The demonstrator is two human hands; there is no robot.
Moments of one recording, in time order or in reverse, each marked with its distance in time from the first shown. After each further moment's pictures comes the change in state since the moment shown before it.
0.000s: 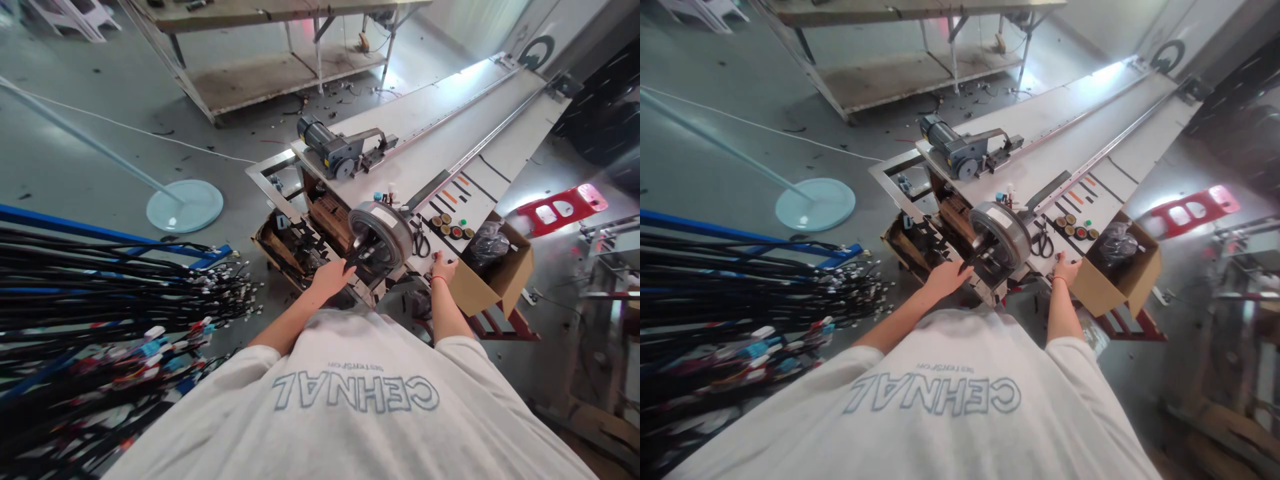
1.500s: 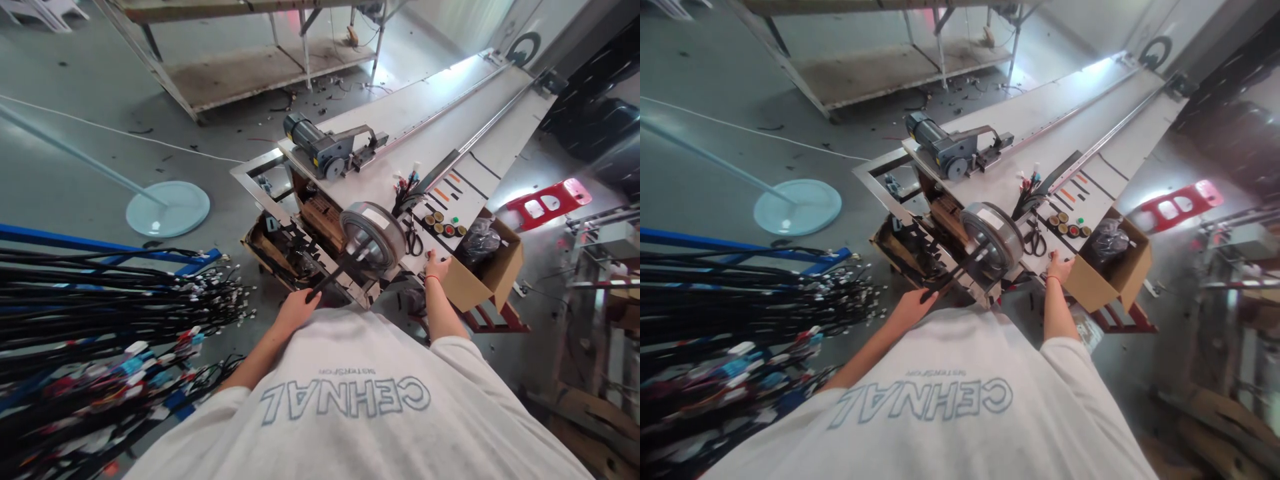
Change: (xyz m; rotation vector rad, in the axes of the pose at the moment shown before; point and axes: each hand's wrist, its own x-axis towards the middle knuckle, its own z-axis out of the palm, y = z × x) left_hand -0.046 -0.071 0.055 -0.350 0.076 -0.092; right_hand 0.006 0.005 0.008 0.228 0.100 0.027
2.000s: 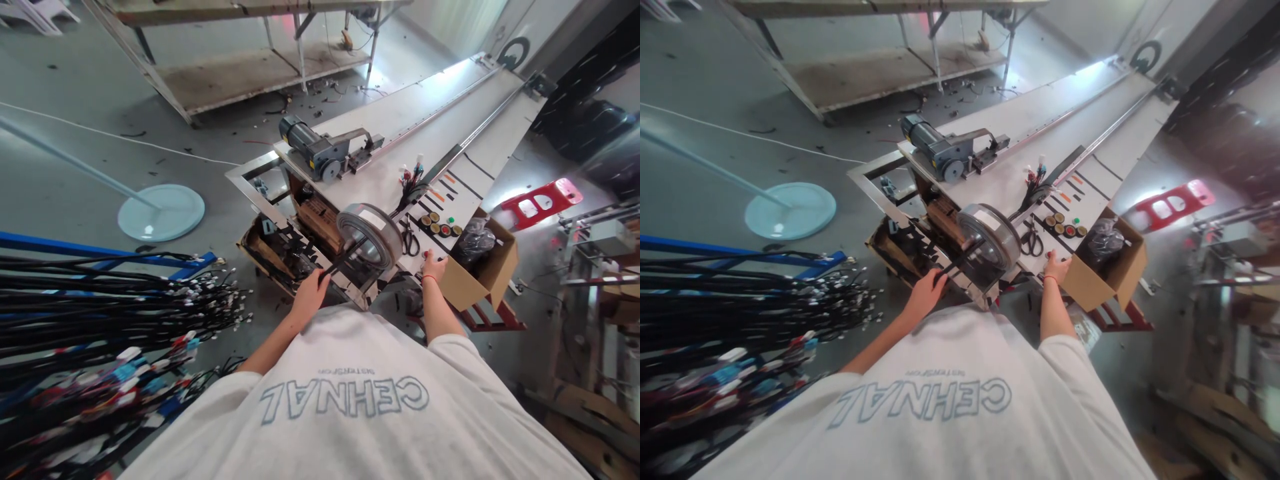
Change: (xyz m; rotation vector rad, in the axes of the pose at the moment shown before) left_hand 0.024 0.039 0.004 -0.173 0.155 0.100; right_hand -0.006 -0.004 -0.003 -0.005 0.013 0.000
